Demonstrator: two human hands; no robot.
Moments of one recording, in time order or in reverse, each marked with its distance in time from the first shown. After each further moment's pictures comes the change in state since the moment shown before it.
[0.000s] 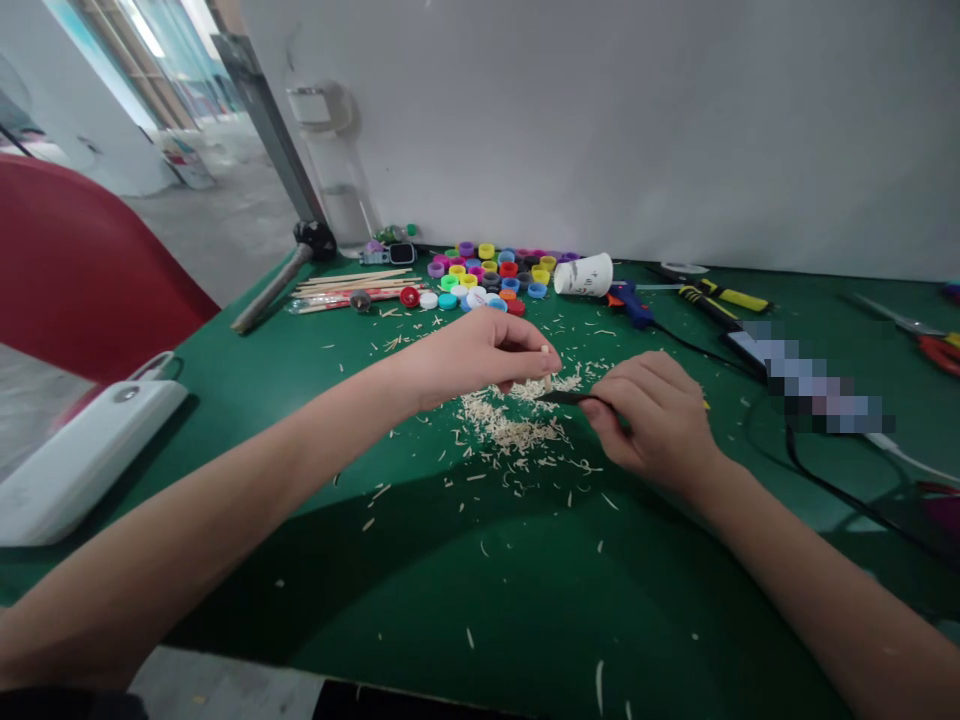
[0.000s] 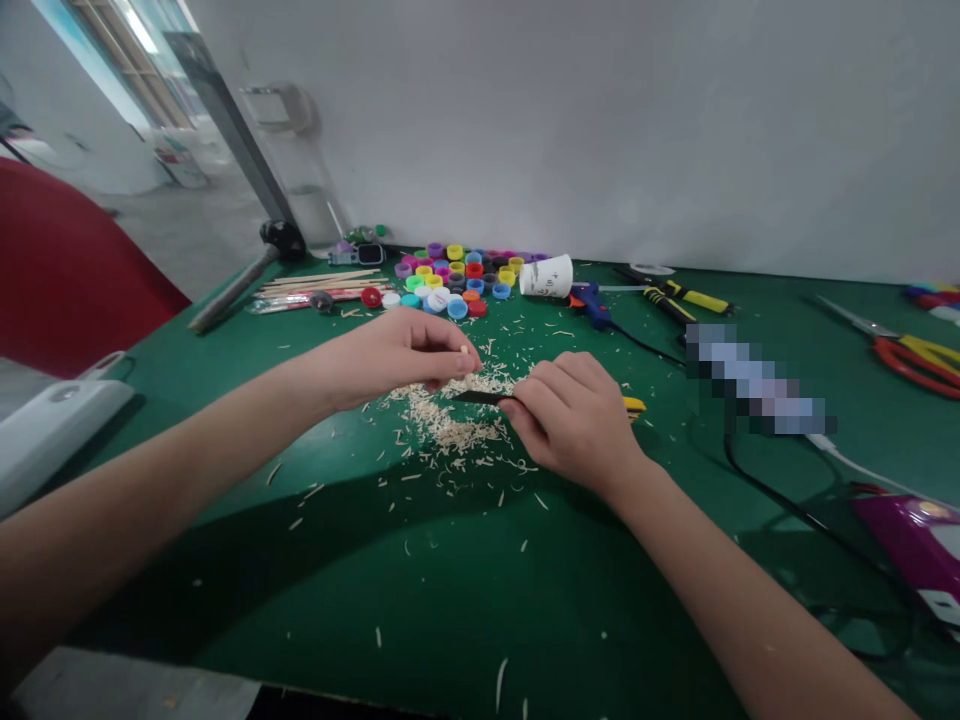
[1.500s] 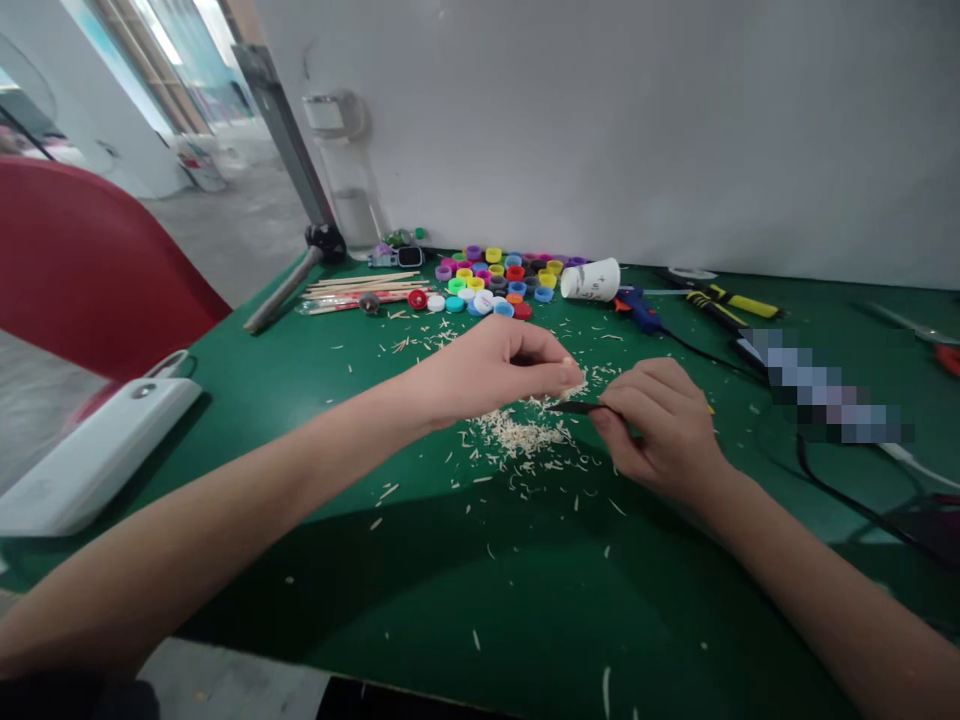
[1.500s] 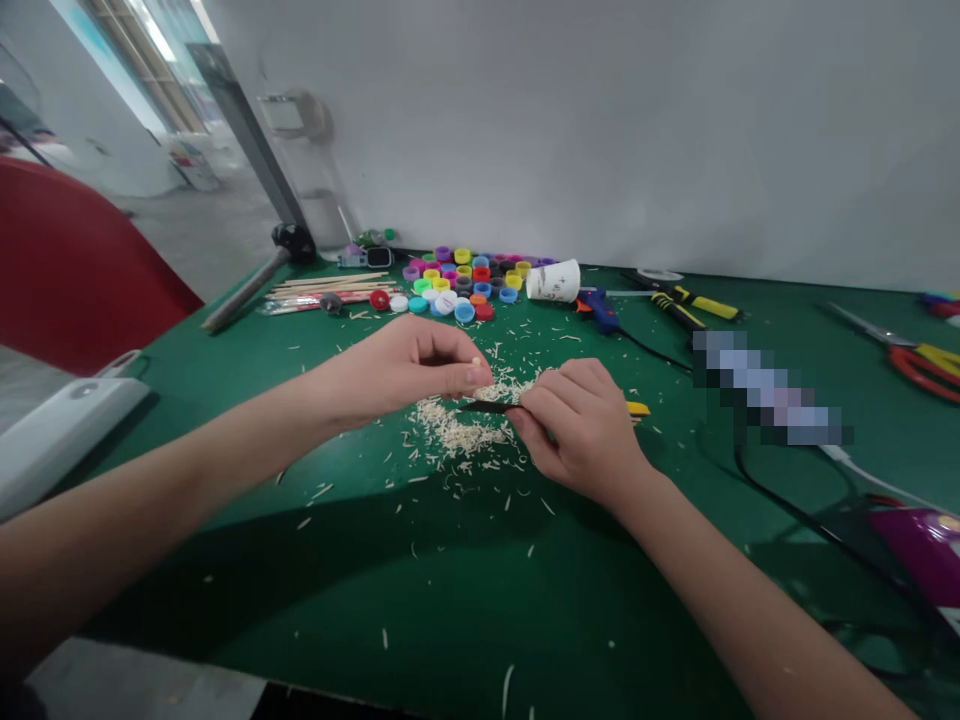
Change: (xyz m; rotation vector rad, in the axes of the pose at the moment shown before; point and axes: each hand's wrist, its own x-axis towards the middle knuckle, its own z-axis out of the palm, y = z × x) left_hand -0.009 0.007 0.011 0.032 0.036 0.081; right_hand 0.001 -0.005 -0.001 0.118 -0.018 0.034
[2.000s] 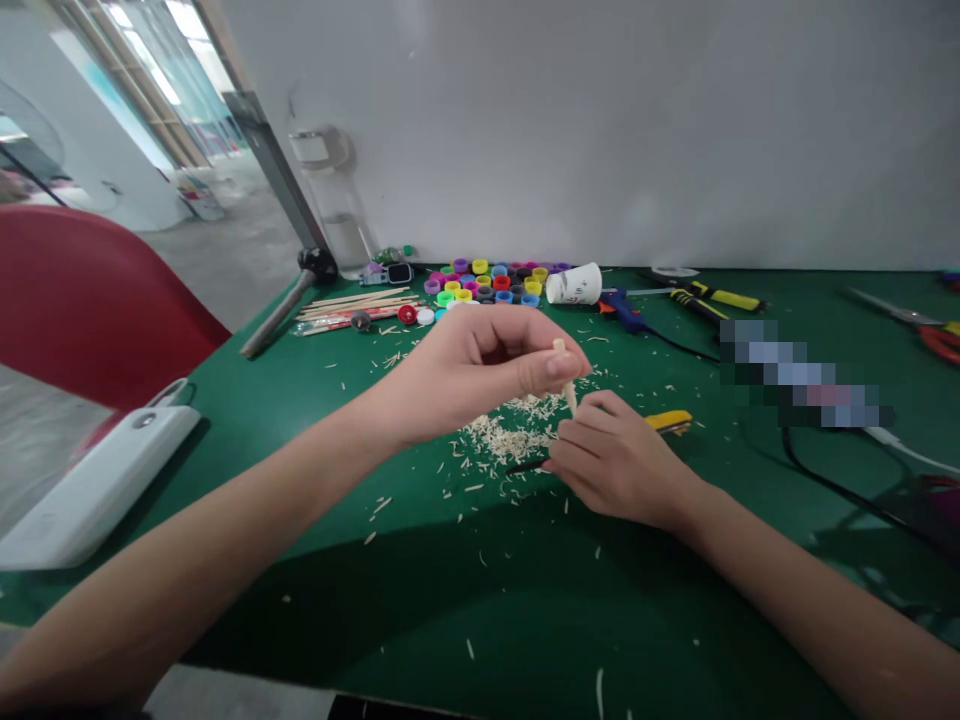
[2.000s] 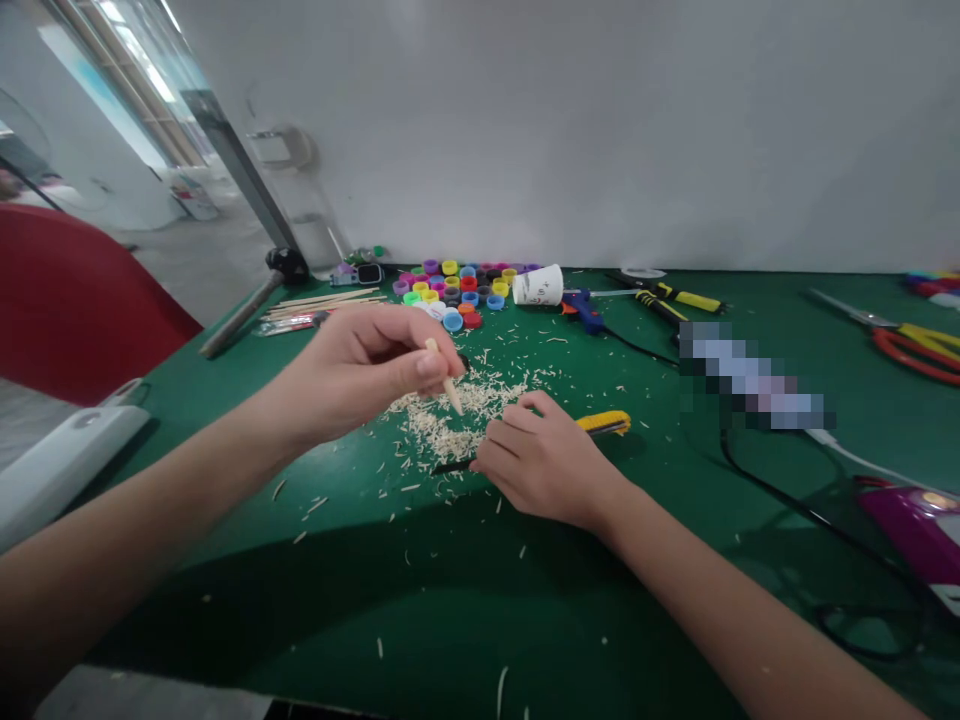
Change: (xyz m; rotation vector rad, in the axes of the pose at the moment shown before) left_hand -0.008 0.015 0.004 -0.126 0.089 0.231; right_hand -0.004 -0.014 0.000 -0.057 -0.235 -0.184
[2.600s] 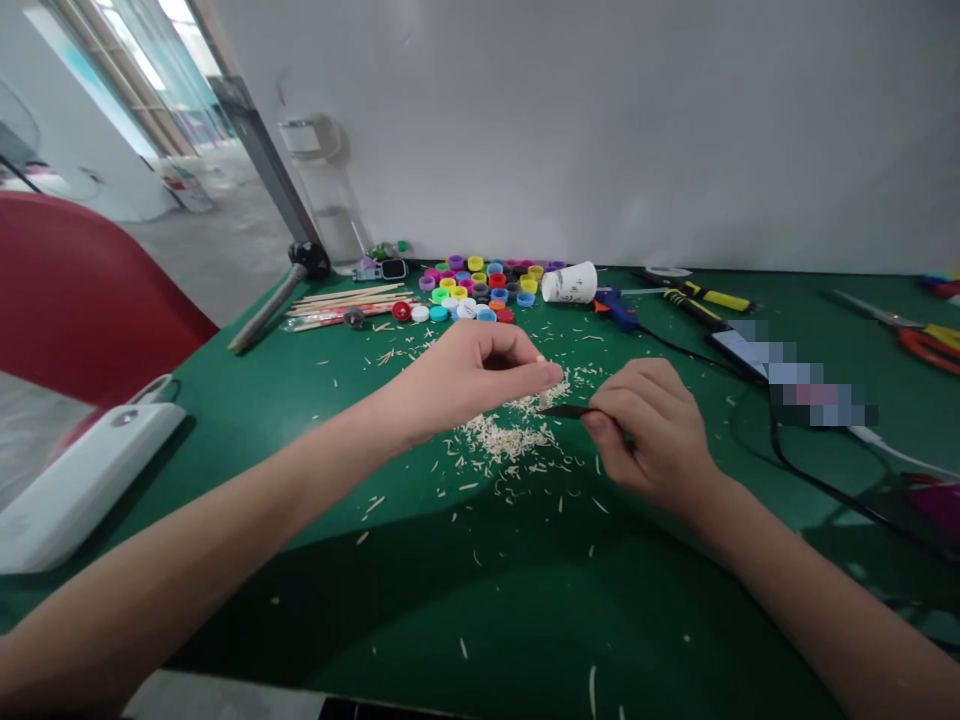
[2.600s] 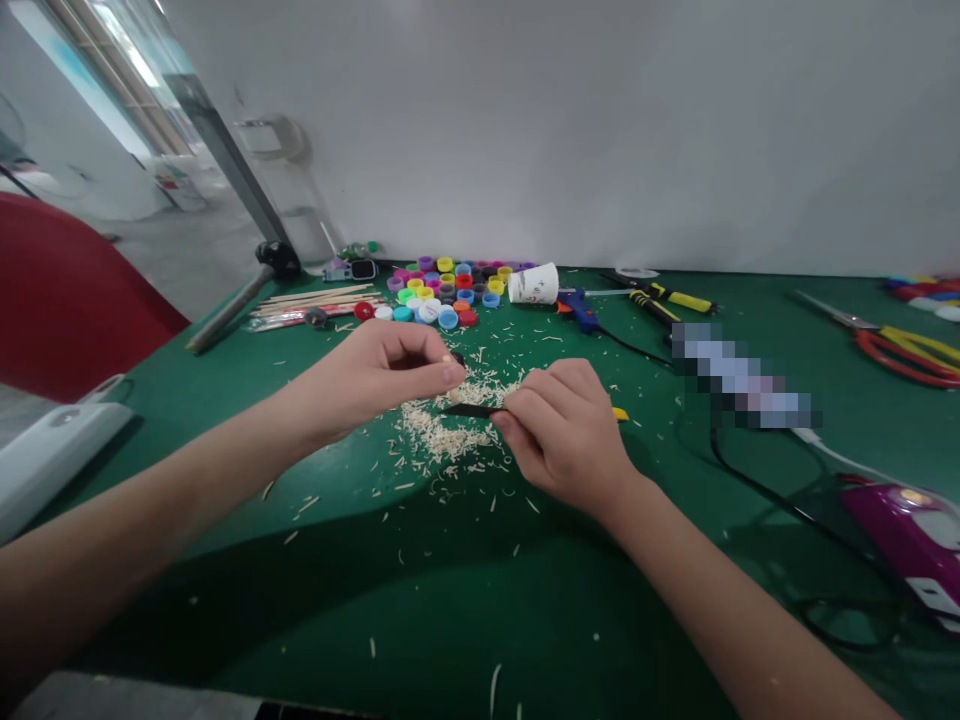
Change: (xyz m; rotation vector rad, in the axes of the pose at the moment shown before) left_hand 0.002 -0.007 0.001 0.183 0.017 -0.232; right_hand 0.002 0.007 -0.013 0.066 0.306 0.238
